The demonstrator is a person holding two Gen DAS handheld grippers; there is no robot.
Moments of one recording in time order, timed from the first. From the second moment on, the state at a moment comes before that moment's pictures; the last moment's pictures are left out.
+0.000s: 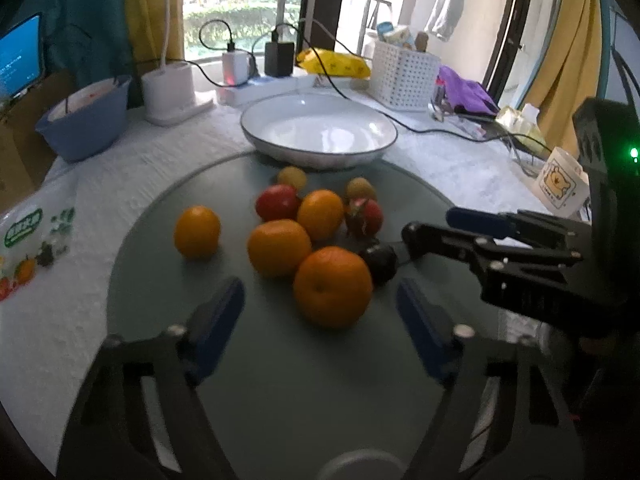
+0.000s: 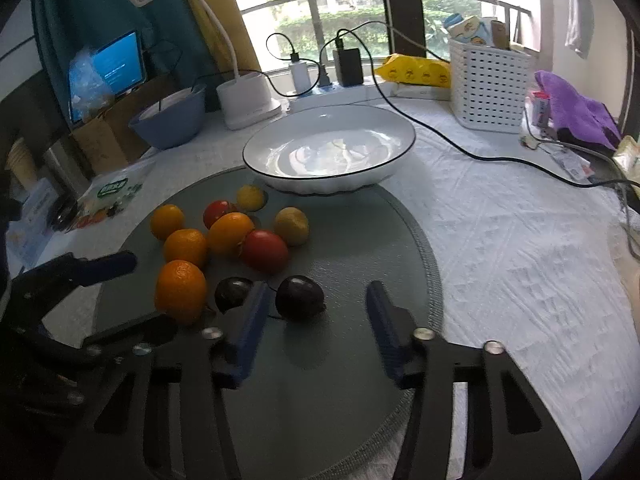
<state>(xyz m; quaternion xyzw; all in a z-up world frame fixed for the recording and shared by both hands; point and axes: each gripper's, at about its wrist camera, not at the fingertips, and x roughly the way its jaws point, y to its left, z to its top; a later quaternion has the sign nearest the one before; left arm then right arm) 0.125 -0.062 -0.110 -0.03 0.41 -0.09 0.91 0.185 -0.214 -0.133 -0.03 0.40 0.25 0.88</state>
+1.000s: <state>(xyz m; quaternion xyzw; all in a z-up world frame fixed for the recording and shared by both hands) 0.136 -0.053 -0.093 -0.04 0.41 -0.11 0.91 0.186 -0.226 -0.116 -0.01 0.38 0.25 0.89</state>
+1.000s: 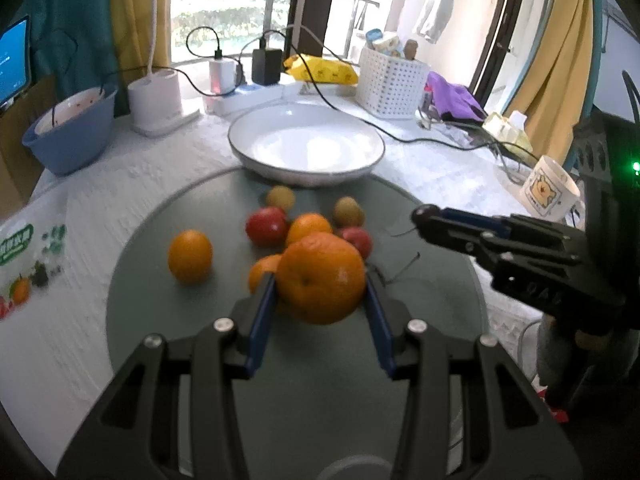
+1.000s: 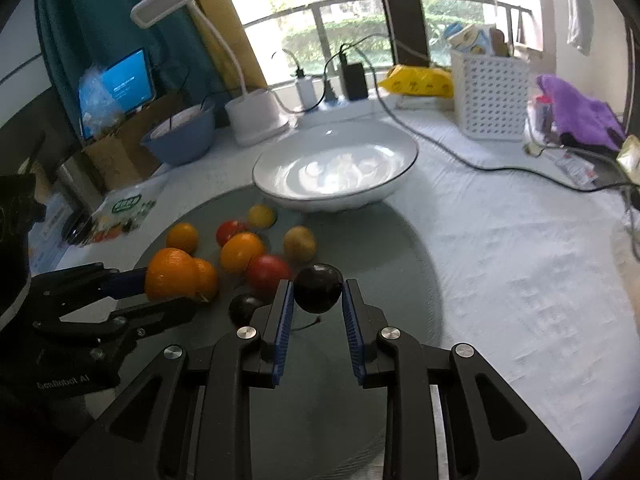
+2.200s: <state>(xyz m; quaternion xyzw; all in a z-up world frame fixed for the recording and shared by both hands) 0.244 -0.034 -0.080 -0.04 0.39 -0.13 0.91 0.266 -0.201 -0.101 -0.02 0.36 0.25 0.90</state>
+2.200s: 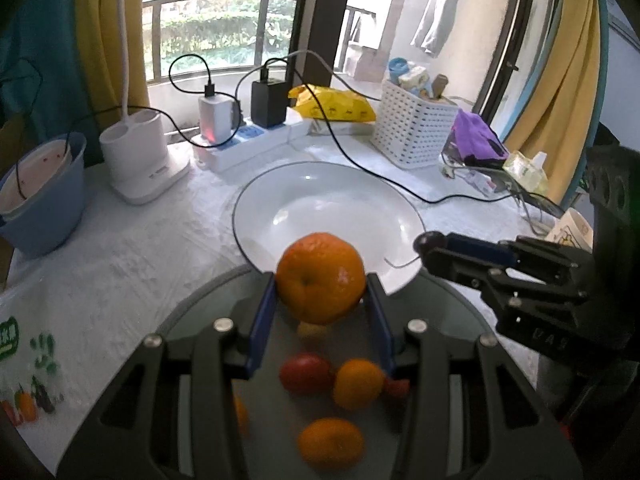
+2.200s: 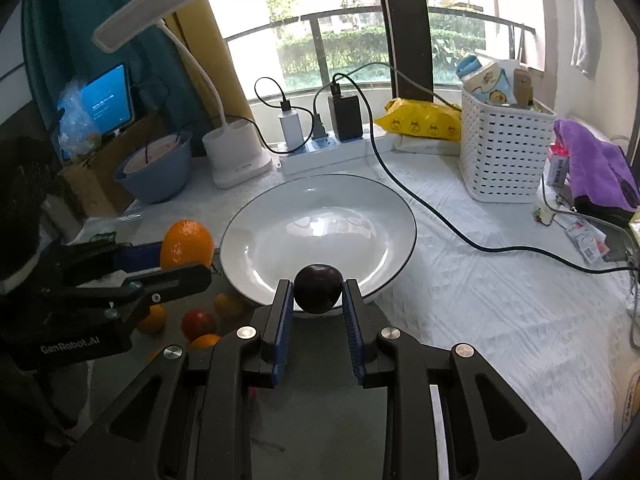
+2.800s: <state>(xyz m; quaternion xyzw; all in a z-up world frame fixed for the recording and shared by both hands) 0.282 -0.040 -0.092 -0.04 0.42 -0.11 0.90 0.299 -0.199 -0.109 -0.02 0.37 0.24 0.90</state>
